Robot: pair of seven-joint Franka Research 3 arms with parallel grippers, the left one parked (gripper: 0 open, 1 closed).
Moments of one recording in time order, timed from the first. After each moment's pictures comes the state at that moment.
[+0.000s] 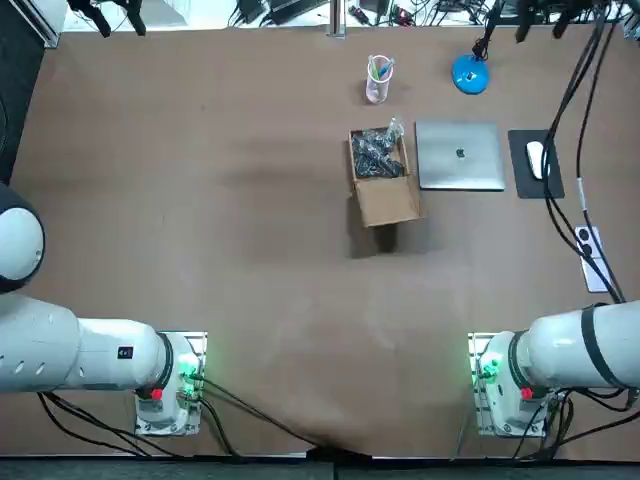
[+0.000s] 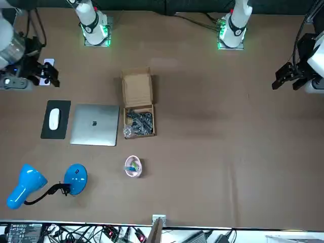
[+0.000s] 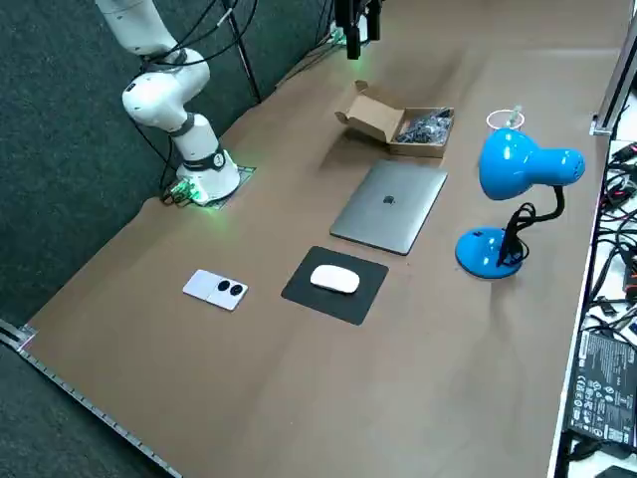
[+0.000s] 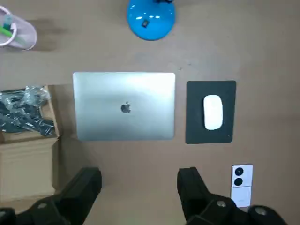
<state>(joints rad) -0.03 0.00 0.15 -1.63 -0.08 1.58 0.14</state>
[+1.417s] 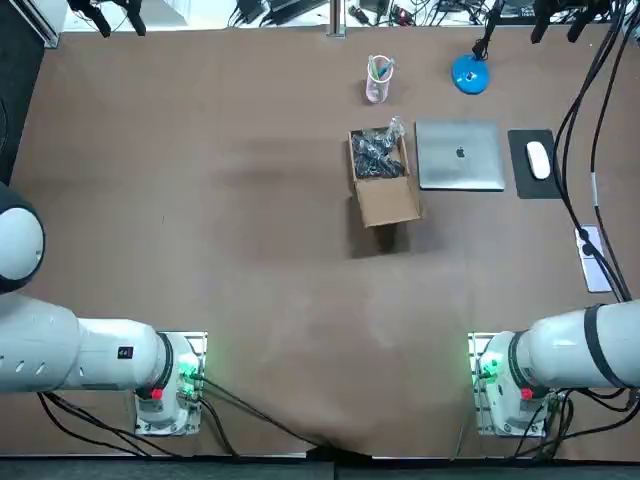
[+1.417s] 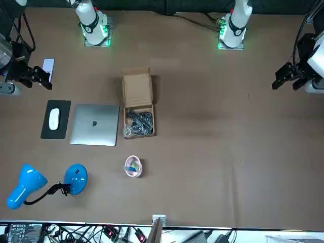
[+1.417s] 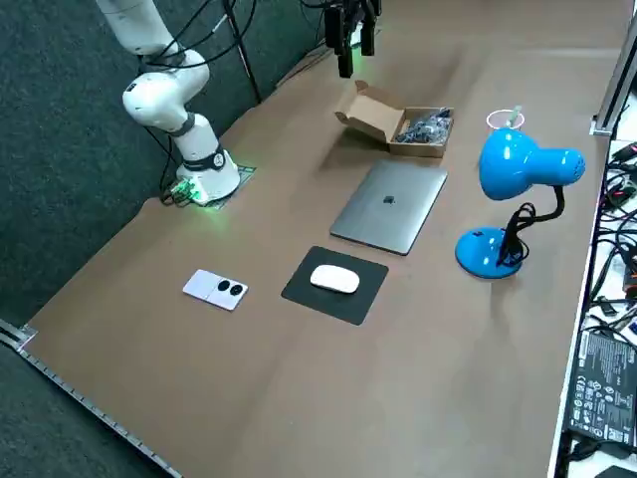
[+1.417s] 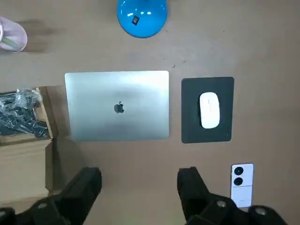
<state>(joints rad) -0.01 0.01 0.03 -1.64 -0.04 1.59 0.08</state>
